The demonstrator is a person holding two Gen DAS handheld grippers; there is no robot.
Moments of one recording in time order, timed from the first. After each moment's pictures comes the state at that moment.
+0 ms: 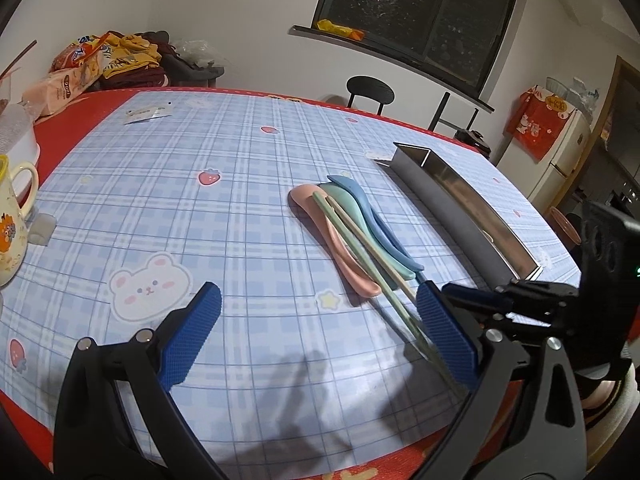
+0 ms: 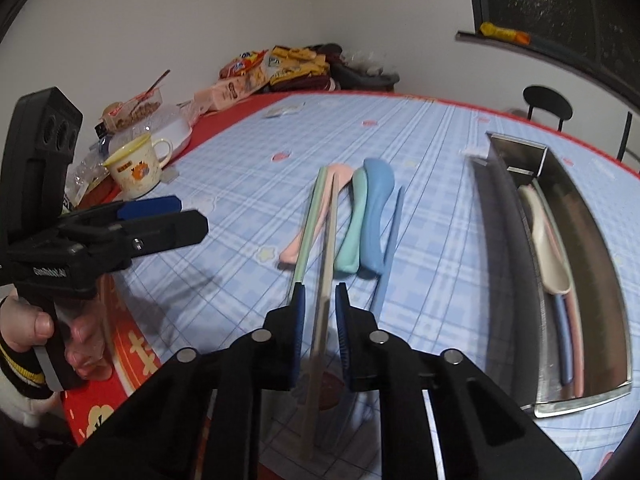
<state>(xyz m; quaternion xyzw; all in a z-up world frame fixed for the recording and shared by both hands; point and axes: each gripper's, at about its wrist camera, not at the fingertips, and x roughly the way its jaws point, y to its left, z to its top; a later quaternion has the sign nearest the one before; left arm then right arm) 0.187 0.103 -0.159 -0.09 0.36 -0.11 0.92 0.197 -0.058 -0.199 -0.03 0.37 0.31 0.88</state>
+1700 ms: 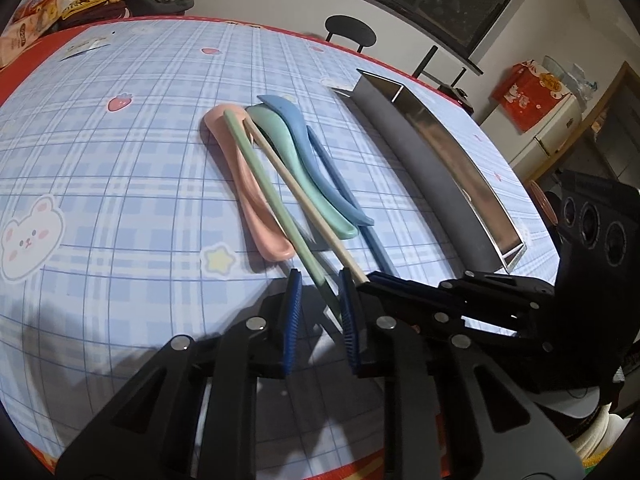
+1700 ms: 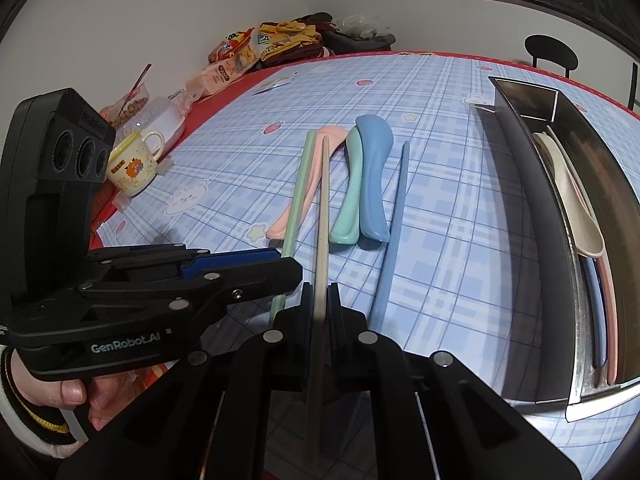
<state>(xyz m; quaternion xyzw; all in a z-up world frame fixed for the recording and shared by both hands) 0.224 0.040 -0.196 -0.12 0.46 -0.16 0.86 0.217 -0.064 -0.216 0.01 0.43 0.31 0.85</state>
